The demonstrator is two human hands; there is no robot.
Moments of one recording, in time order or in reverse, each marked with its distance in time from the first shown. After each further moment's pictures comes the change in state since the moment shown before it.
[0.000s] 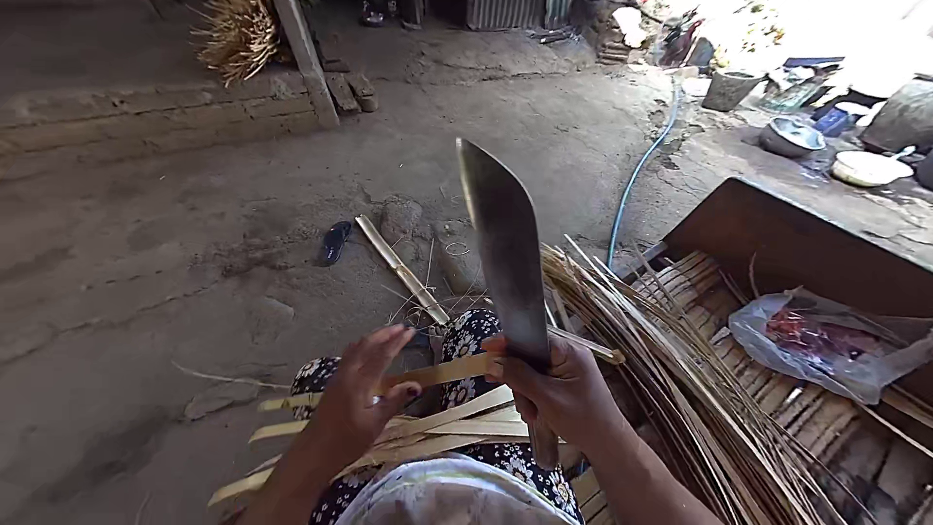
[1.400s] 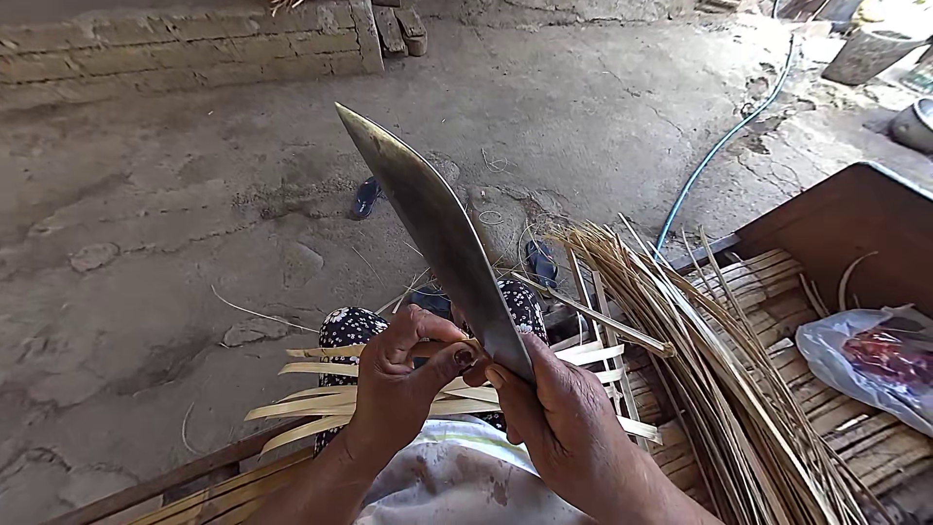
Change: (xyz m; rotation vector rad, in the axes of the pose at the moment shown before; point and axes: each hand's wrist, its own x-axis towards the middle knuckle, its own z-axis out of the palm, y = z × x) left_hand 0.005 0.062 0.022 -0.757 0.421 -0.044; right_hand -0.016 -0.012 0.043 -0.501 -0.161 -0.326
